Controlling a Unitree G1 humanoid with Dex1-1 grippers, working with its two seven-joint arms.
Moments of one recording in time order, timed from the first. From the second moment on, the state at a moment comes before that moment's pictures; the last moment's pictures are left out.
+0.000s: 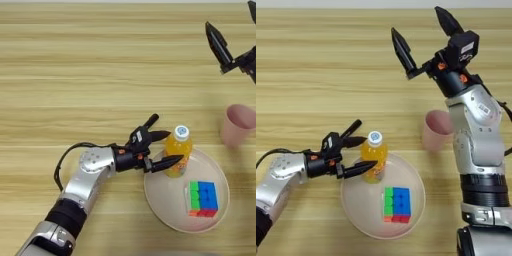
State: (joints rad) left arm -0.24 0.13 -0.31 0.44 -0.20 -0.21 -0.96; right arm -0.38 -0.31 -0.13 -0.10 0.42 -0.12 0.56
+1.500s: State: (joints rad) left arm -0.25 0.17 -0.28 0.23 -0.21 -0.16 -0.97; right arm -0.18 -0.50 0.11 0.30 0.33 -0.16 1.31
